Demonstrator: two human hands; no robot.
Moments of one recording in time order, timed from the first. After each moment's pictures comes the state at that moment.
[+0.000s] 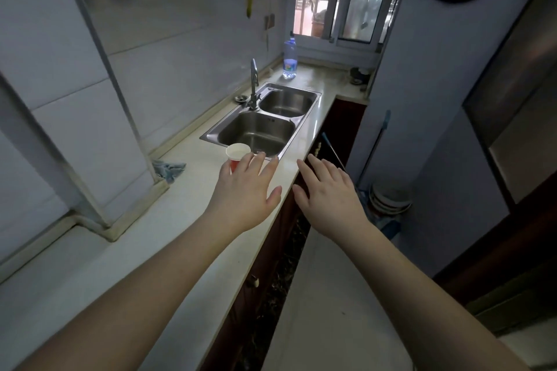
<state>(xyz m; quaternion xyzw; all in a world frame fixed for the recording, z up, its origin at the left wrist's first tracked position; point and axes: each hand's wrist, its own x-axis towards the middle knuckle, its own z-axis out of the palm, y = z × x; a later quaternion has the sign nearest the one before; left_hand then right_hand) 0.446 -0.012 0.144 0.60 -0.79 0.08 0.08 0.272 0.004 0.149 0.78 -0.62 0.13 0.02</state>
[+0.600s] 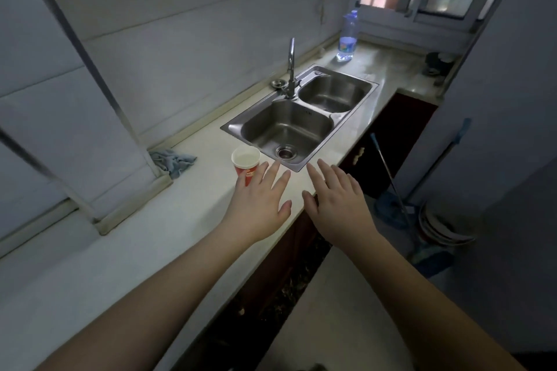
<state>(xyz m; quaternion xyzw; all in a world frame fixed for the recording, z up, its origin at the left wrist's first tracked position) 0.378 -0.169 0.079 0.69 -0.73 0.04 0.00 0.210 -0.195 0.083 0.84 -0.53 0.11 0.00</state>
